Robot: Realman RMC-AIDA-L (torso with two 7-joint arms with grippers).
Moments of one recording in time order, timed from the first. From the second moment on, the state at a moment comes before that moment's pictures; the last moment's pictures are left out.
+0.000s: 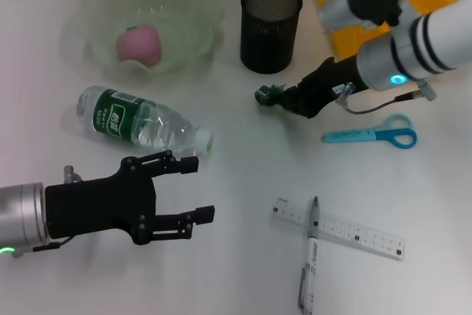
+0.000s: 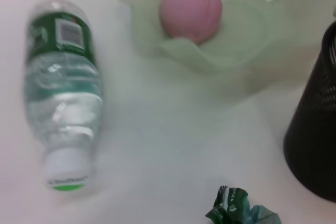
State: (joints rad) left arm -0.40 -2.00 1.12 0.38 1.58 1.61 -0.97; right arm 0.84 2.08 -1.27 -0.65 -2.28 -0.99 1.99
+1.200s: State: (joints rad) left arm -0.34 -1.98 1.06 0.38 1.58 1.55 -0.95; right arm 0.55 2.05 -0.81 -1.03 -2.16 -1.61 1.84
